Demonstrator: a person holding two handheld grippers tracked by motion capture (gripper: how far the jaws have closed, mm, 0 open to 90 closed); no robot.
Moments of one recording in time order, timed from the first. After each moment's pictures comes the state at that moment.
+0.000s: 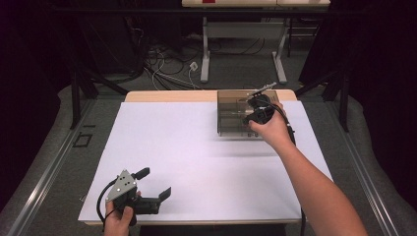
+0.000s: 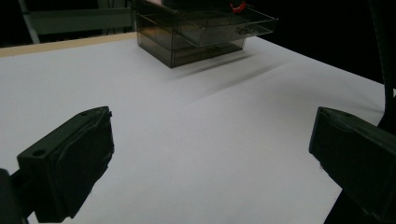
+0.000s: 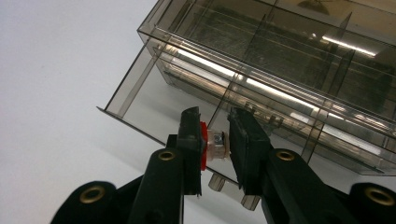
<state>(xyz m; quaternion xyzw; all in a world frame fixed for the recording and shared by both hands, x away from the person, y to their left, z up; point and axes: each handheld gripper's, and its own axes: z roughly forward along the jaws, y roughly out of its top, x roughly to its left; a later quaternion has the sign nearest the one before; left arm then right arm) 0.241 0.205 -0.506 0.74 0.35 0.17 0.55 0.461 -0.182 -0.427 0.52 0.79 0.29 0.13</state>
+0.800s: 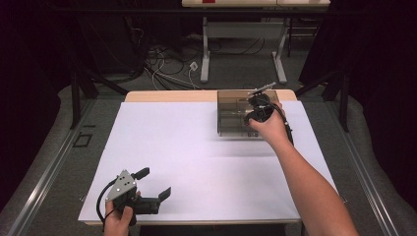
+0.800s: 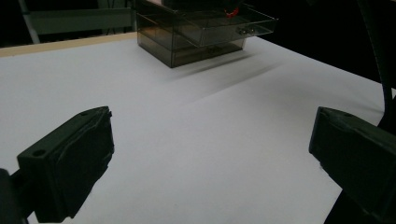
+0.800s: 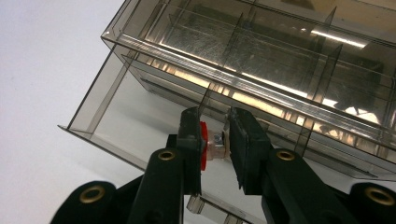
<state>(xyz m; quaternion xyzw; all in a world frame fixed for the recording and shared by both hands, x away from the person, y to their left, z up) 0.241 0.206 -0.506 0.74 0.35 0.17 0.55 0.476 -0.186 -0.439 0.54 0.79 0.27 0.13</state>
